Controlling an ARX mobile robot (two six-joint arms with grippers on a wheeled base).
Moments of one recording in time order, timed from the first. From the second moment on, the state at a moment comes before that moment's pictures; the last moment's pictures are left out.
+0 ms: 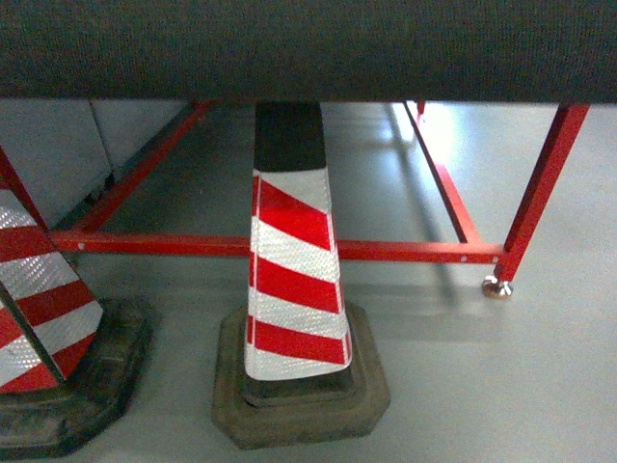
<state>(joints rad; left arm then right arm) 0.00 0.01 0.01 -0.01 0.00 0.00 0.00 0.00 0.01 0.00 0.00 0.00</state>
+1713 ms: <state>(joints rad) 0.00 0.01 0.01 -0.01 0.00 0.00 0.00 0.00 0.01 -0.01 0.00 0.00</state>
